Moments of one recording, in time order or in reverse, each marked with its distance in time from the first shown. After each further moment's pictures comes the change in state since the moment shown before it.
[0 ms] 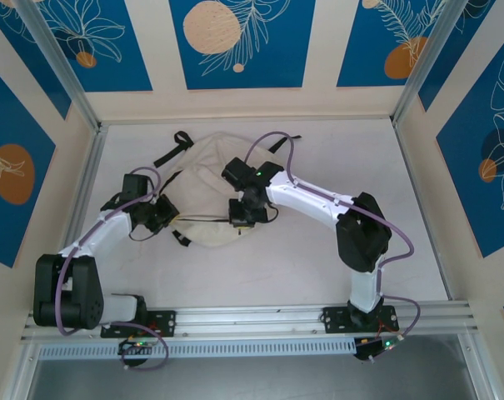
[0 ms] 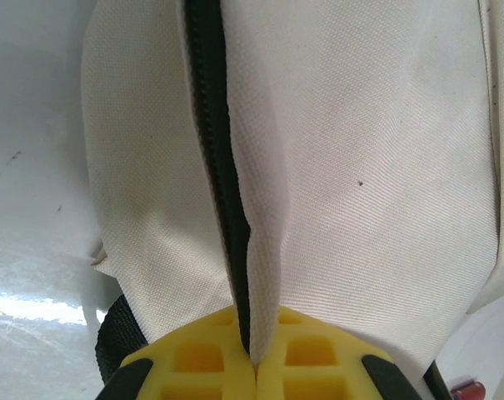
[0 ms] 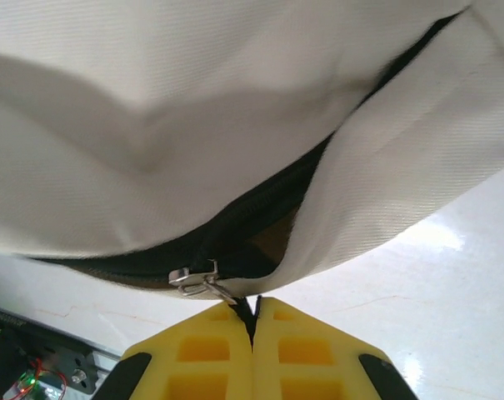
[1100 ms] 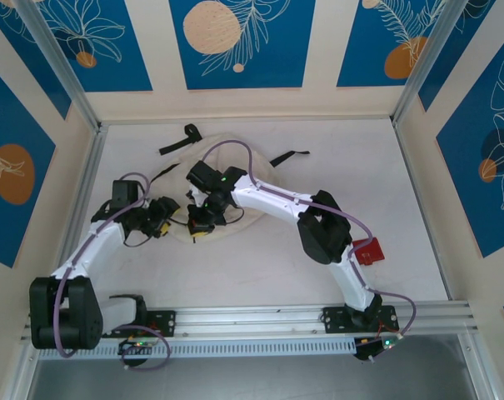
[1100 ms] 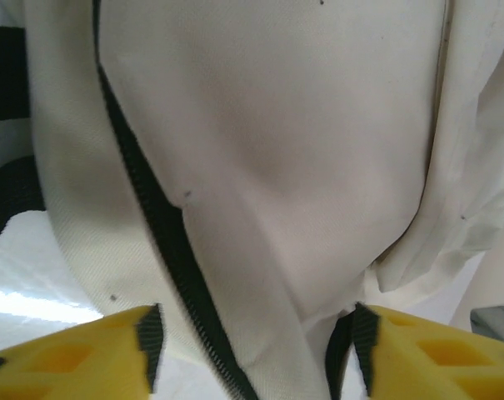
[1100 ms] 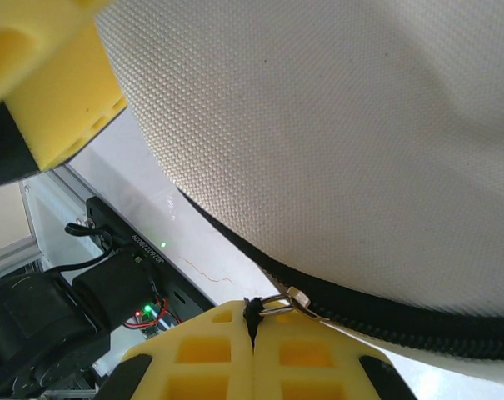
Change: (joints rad) left arm 0.050 -0.116 -0.055 -0.014 0.105 -0.107; right arm 0.123 0.289 0.319 0.134 -0.343 -0.094
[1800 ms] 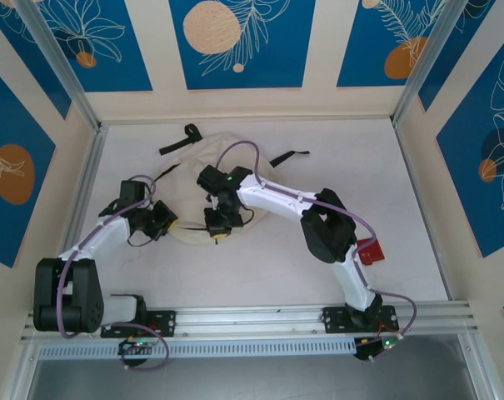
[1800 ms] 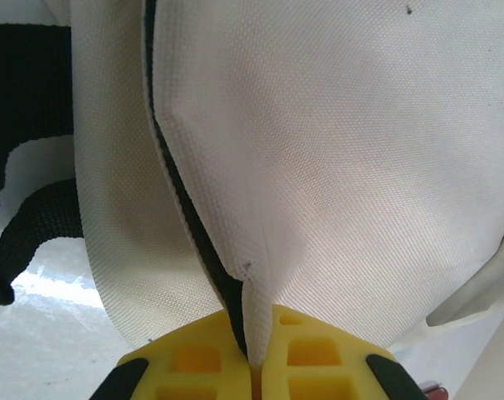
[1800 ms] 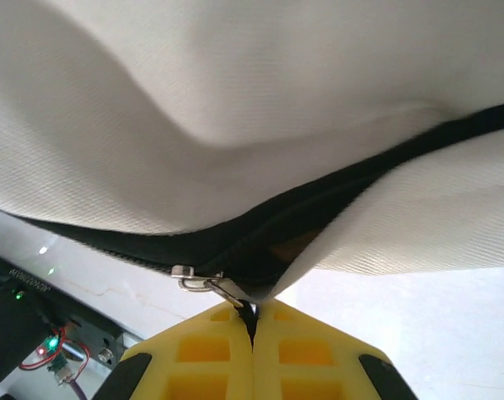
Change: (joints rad) left arm -0.022 0.092 -0.011 0.029 -0.066 0.001; right arm -0.042 -0.035 -0.084 -0.153 0.198 0.015
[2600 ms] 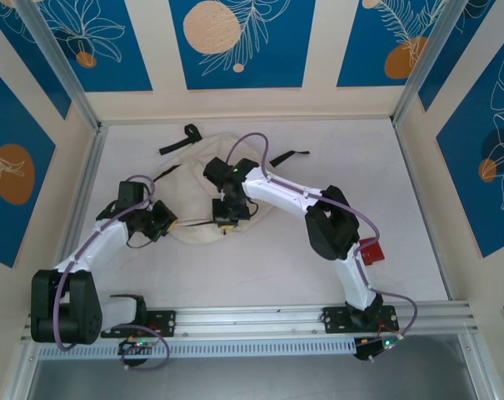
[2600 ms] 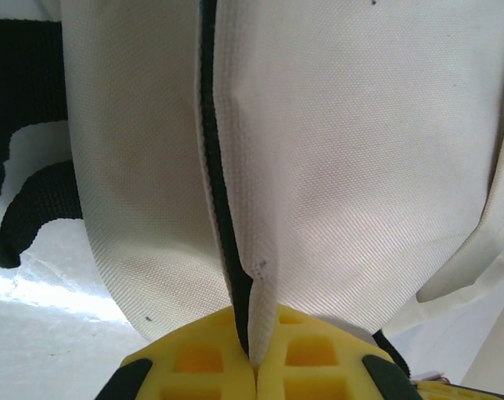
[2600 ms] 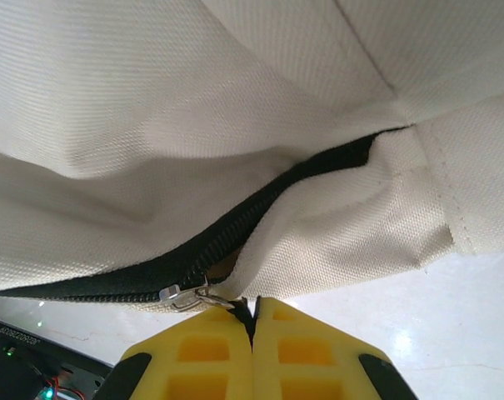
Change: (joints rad) left arm -0.008 -0.072 0.000 -0.048 -0.014 0.016; right arm -0.043 -0.005 0.045 -0.063 0.102 0.068
